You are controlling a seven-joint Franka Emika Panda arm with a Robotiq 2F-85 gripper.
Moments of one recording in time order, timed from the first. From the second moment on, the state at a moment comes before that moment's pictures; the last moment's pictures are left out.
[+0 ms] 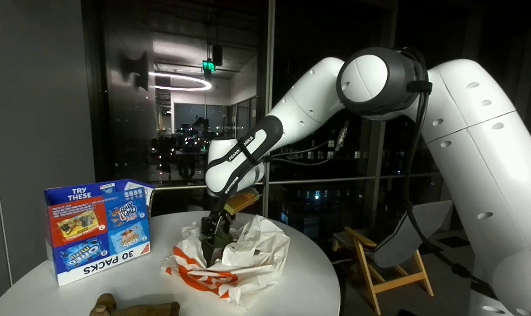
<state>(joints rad) 0.12 0.48 0.04 -1.81 -0.18 2.46 -0.03</state>
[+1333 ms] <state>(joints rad) 0.06 0.34 0.08 -1.81 -0.05 2.54 -0.12</state>
